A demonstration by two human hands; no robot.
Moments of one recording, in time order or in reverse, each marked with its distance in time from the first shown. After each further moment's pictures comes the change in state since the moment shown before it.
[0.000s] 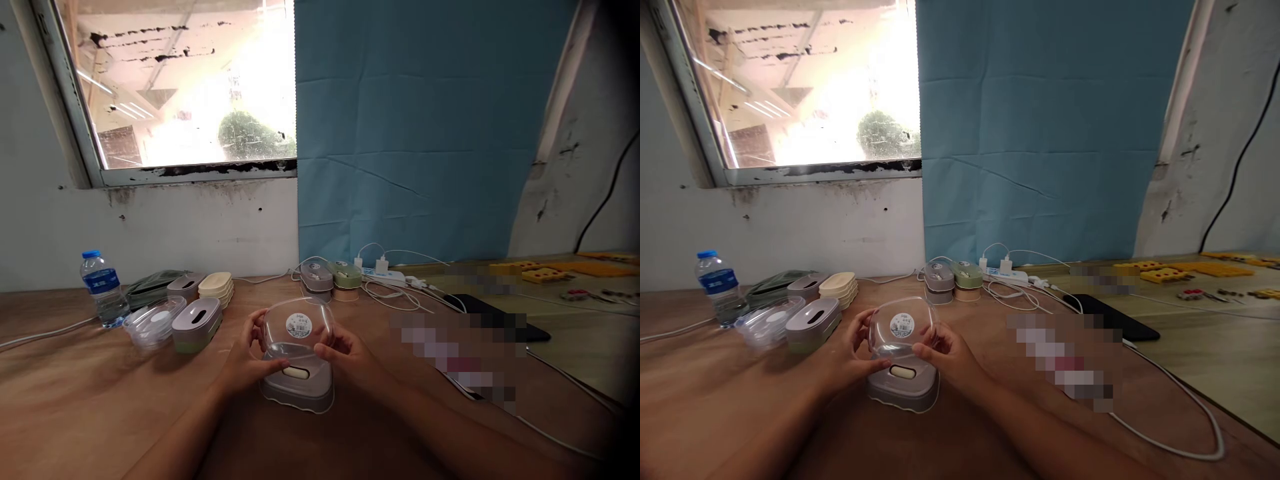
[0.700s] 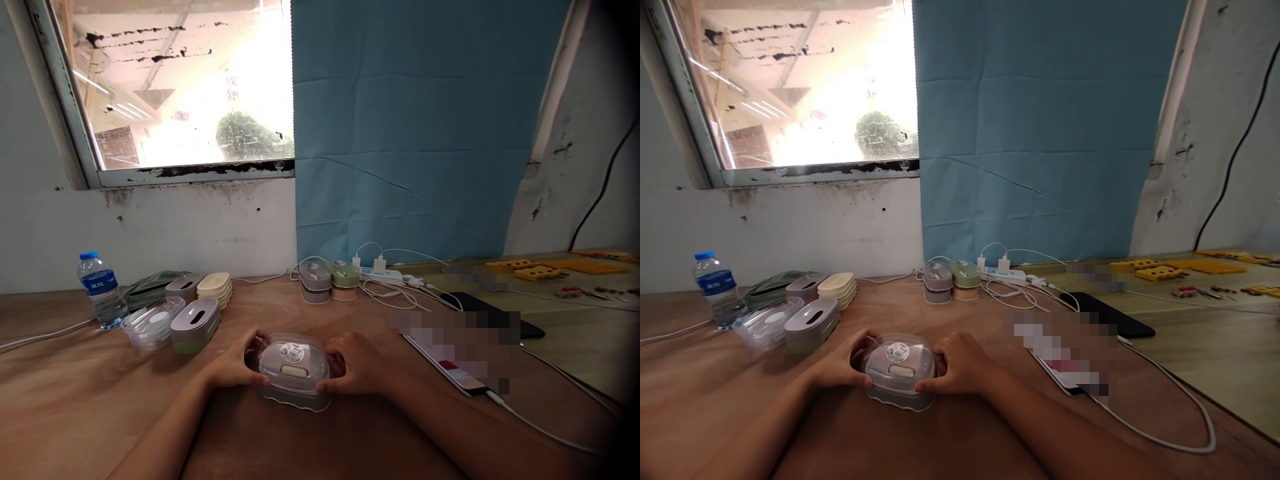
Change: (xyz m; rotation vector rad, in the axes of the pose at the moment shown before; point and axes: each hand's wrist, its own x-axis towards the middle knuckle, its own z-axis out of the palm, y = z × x) left_hand 0.007 -0.044 -0.024 -0.060 -0.439 -0.065; right_hand 0.001 -0.002 -0.026 -1.152 -0.308 -0.116
